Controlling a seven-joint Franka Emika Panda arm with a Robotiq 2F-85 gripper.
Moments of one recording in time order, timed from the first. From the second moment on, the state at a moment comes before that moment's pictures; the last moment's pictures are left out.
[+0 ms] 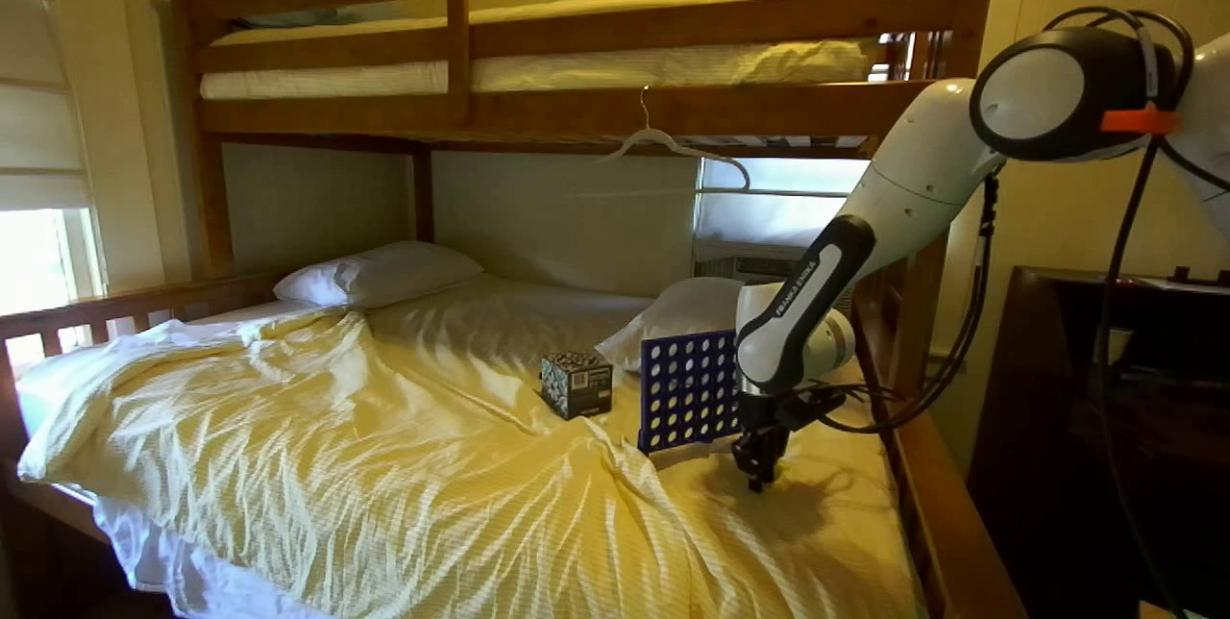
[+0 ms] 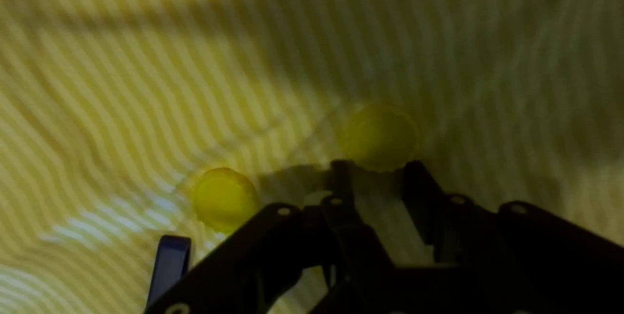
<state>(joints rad) -0.13 0.58 -0.11 -2.08 -0.05 2.63 -0.08</state>
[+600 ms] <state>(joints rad) -0.13 0.58 -0.11 -2.08 -0.05 2.61 -0.11</state>
